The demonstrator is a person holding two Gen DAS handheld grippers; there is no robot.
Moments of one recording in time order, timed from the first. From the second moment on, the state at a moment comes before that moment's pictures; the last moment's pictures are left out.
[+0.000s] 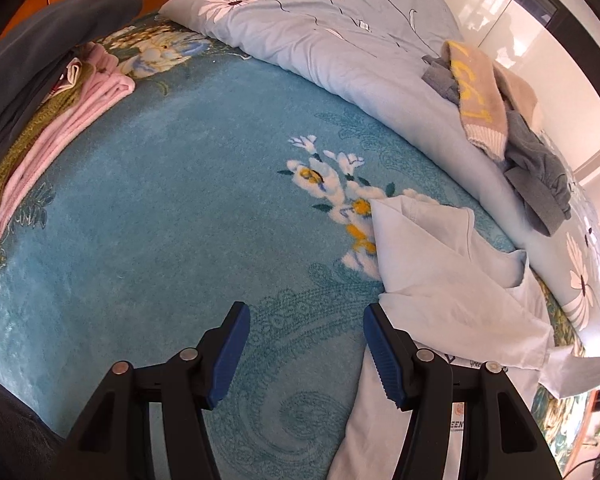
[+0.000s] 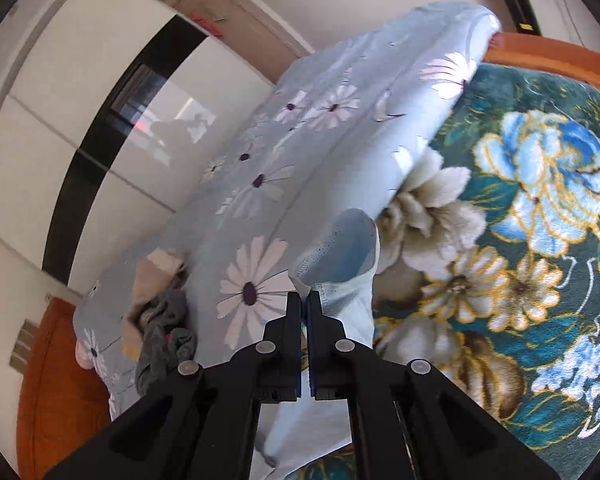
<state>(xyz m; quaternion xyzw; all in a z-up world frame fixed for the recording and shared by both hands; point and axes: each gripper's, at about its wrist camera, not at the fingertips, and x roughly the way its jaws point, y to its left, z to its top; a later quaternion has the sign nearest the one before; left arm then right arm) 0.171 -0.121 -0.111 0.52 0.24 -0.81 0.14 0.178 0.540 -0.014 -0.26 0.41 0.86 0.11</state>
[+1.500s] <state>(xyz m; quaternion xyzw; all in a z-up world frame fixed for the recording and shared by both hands) 0.092 -0.082 -0.150 0.56 0.27 -0.78 0.01 0.074 0.300 -0.115 -0.52 0.20 0.83 -0.05</state>
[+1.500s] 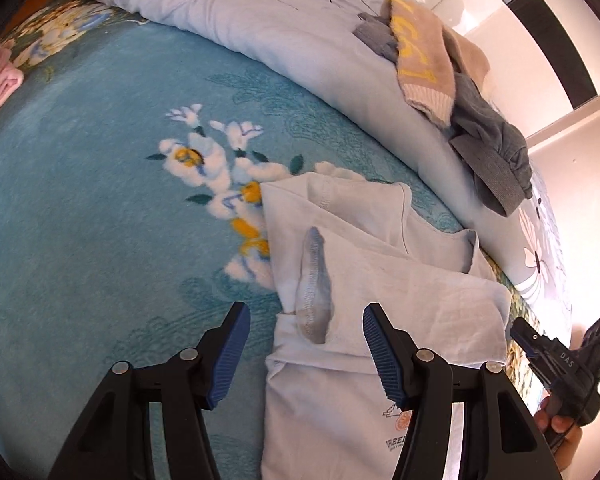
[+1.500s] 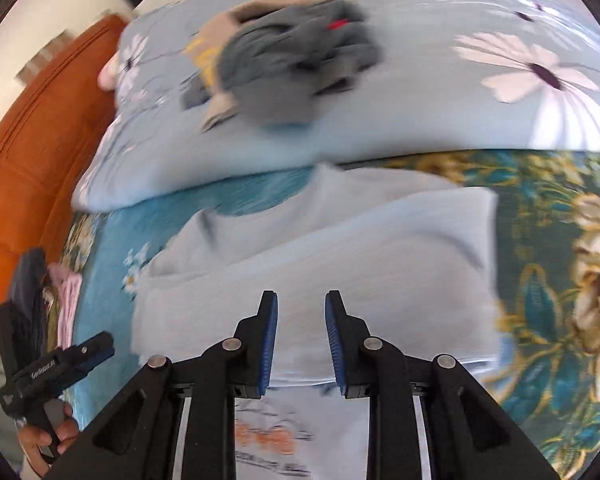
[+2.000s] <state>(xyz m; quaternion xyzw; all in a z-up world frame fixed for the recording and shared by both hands) 0.081 -0.063 -0.169 0.58 0.22 -0.78 0.03 0.014 0.413 -0.169 -0.52 0.36 0.77 0.00</state>
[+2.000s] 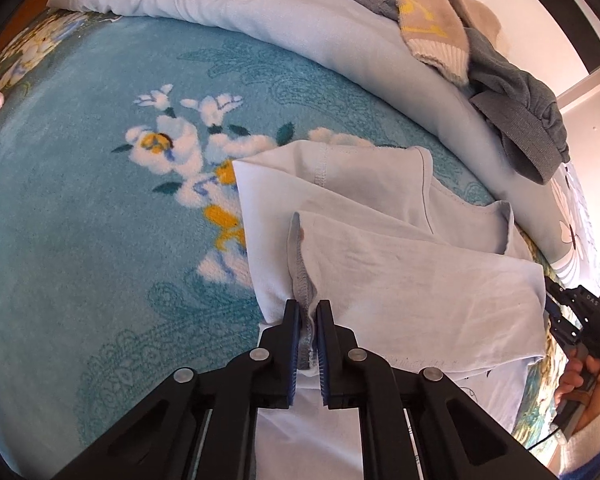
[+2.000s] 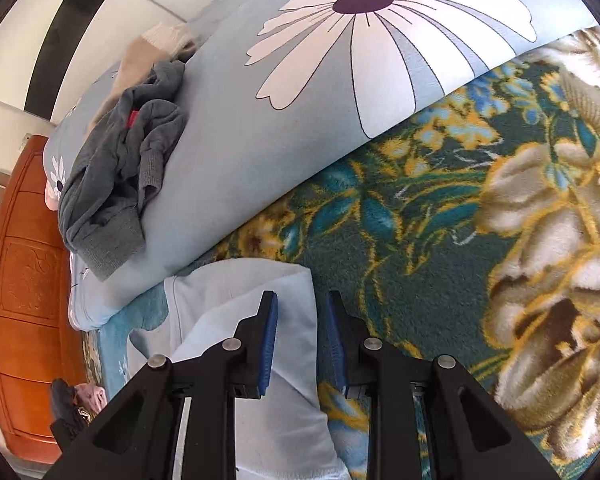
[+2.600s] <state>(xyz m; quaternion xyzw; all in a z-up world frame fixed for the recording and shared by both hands) 0.074 -0.115 -0.162 0.57 0.30 -0.77 0.04 -0.019 0.386 -0.148 -0.52 0.27 0.81 -0.03</state>
